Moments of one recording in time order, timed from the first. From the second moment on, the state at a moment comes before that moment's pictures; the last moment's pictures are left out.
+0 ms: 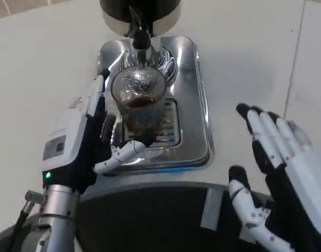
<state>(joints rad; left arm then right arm) -0.33 0.35 -0.14 0.41 0.64 -0.34 0.46 0.47 -0.21 0.24 -0.95 -1.06 0.09 0.15</state>
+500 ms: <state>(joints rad) -0.43 0.31 -0.17 0.58 0.63 -0.41 0.55 0.60 -0.17 0.26 -0.91 -1.15 0.01 0.15</state>
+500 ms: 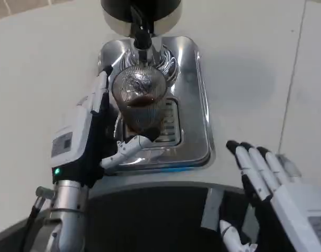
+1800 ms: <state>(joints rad) -0.60 0.28 -0.22 0.81 0.55 -0.52 0.57 0.49 -0.10 0.22 -0.83 -1.13 0.03 0.21</state>
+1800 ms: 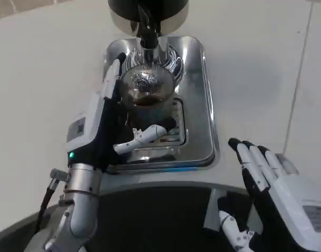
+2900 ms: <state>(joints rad) -0.70 0.15 -0.27 0.86 0.55 -0.47 0.58 0.45 -0.06 0.20 -0.87 -1.15 0.12 0.29</state>
